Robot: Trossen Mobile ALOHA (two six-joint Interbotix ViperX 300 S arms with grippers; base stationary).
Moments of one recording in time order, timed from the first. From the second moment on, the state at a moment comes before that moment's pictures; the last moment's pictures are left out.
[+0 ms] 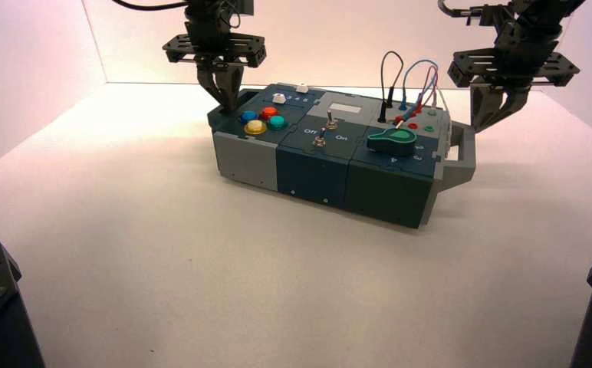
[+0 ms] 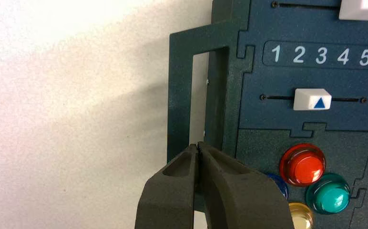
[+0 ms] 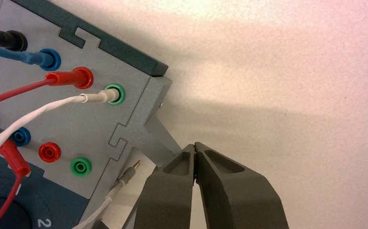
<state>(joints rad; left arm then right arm) -0.41 0.35 0.32 -0.06 0.72 -0.02 0.06 0.07 0.75 0.05 0.51 -0.08</state>
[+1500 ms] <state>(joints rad) -0.12 0.31 0.39 0.04 0.72 -0.02 0.38 0.19 0.65 0.23 0.49 -0.11</state>
